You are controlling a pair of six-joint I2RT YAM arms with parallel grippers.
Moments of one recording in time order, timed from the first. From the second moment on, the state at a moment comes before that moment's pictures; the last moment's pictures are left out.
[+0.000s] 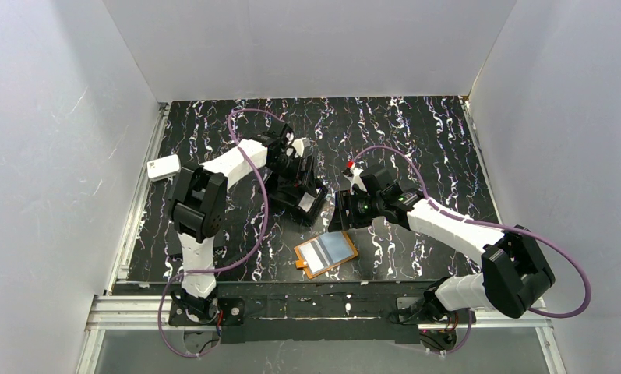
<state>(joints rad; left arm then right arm) -0.46 1.99 1.50 -0.75 0.56 -0.28 0.68 1.33 0.80 -0.32 -0.40 0.47</state>
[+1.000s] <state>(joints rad) -0.46 1.96 1.49 -0.71 0.50 -0.30 0.68 1.33 0.79 -0.31 -0.41 0.48</state>
